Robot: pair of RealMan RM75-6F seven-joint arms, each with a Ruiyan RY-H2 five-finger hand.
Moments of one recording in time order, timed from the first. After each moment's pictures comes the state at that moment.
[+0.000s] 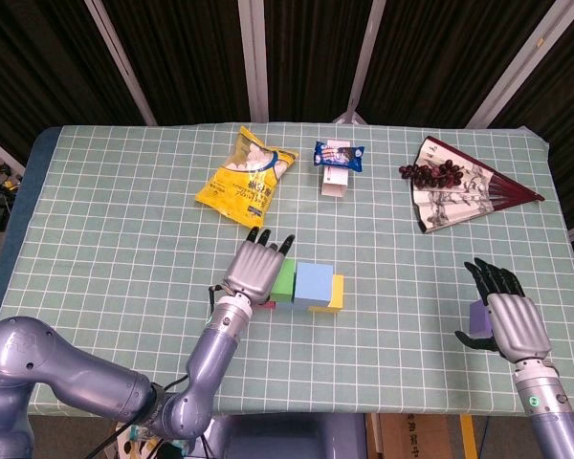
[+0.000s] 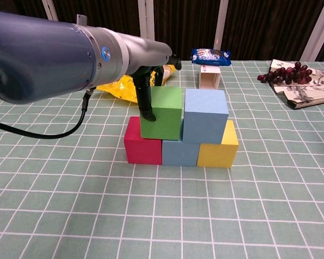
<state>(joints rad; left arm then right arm) -1.31 -1.64 -0.31 -1.90 0.23 1.41 1.11 0.26 -0.97 0.09 -1.99 -1.21 1.23 -0.18</state>
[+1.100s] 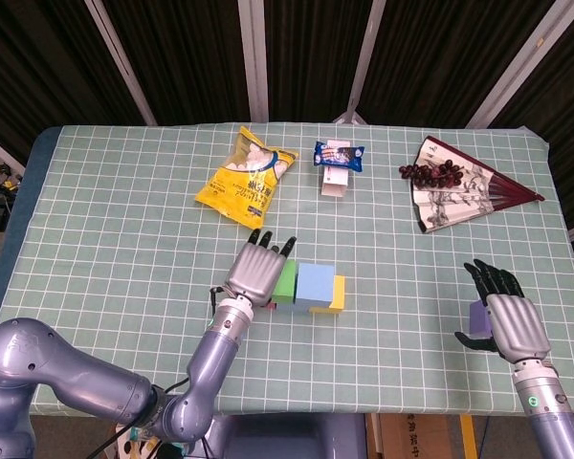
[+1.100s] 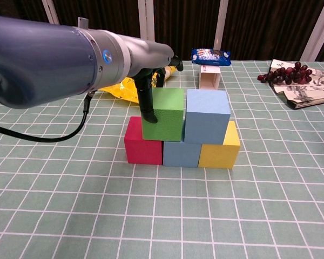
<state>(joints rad) -1.30 -1.65 -0.32 -1.91 0.25 1.42 1.11 0.26 -0.97 0.09 -1.99 -1.21 1.23 -0.19</state>
